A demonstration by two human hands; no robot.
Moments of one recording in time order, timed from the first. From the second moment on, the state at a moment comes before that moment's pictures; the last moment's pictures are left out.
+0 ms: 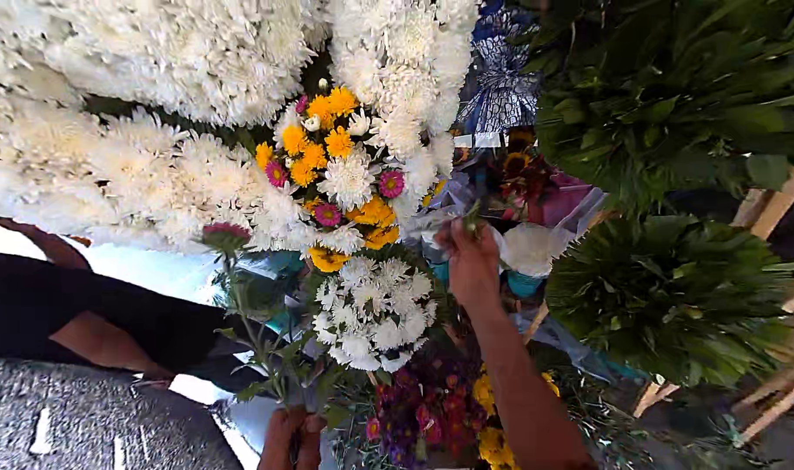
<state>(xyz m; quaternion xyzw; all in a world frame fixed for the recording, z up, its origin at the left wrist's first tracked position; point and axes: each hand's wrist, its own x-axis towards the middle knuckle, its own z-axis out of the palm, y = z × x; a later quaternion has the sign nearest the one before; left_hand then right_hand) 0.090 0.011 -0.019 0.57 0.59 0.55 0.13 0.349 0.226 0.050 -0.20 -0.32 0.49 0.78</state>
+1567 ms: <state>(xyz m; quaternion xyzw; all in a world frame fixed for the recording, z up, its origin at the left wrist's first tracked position) 0.048 -0.032 -0.037 0.50 0.66 0.55 0.09 0.350 0.319 0.106 -0.45 -0.60 0.19 0.63</state>
